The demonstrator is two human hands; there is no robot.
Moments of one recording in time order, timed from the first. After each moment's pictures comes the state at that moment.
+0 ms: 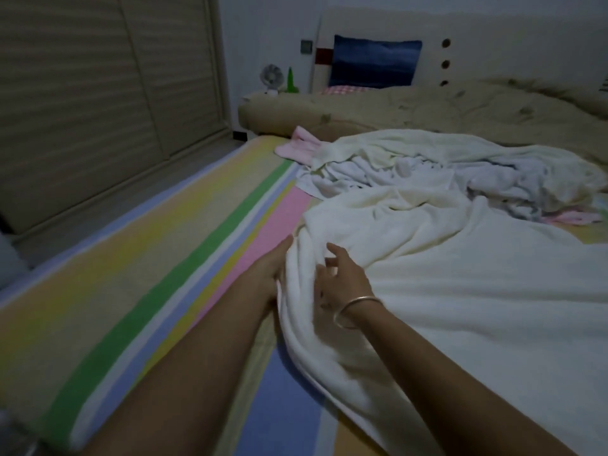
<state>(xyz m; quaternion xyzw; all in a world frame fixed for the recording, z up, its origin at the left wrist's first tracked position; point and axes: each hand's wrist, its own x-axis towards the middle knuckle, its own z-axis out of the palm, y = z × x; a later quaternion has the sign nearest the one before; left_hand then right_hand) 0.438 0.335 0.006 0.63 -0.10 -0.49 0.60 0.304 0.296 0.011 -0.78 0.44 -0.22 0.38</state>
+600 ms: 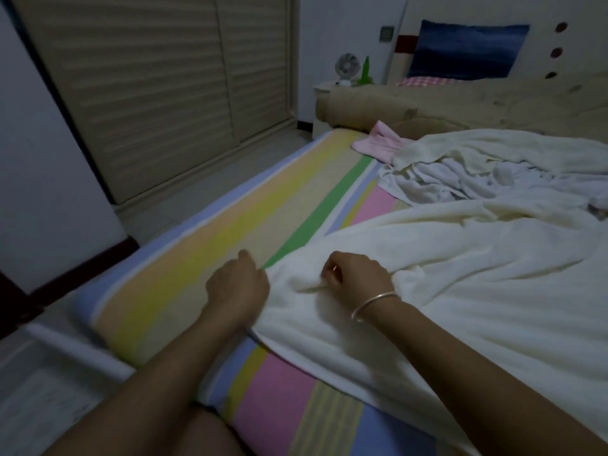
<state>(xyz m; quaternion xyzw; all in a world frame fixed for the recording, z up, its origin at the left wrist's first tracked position) 0.568 0.483 -0.012 0.96 -0.26 -0.01 0.14 0.420 0.350 0.018 -0.94 0.29 -0.11 0.14</state>
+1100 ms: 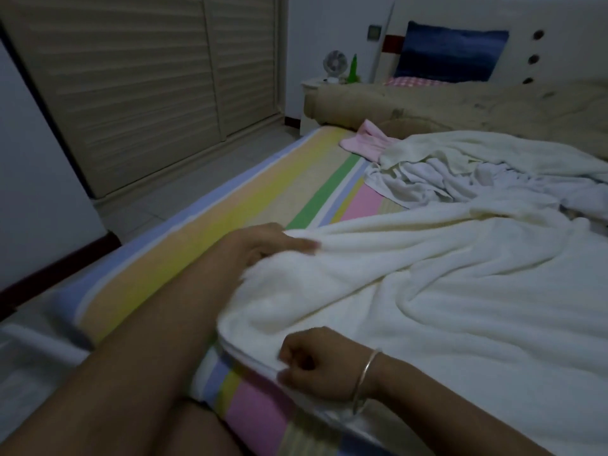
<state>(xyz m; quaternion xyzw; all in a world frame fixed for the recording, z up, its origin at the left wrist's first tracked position) 0.589 0.417 0.040 0.80 -0.33 -0.41 0.30 0.371 0.428 0.024 -0.95 0.08 0.08 0.30</state>
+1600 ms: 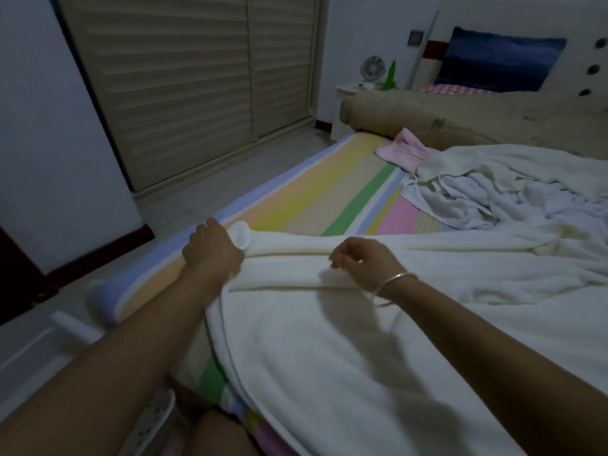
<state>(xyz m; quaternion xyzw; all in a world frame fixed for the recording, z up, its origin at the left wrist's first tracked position) 0.668 0.503 -0.001 0.97 -0.14 -0.05 0.18 0.463 0.336 0.040 -0.91 0.25 -0.12 0.32</state>
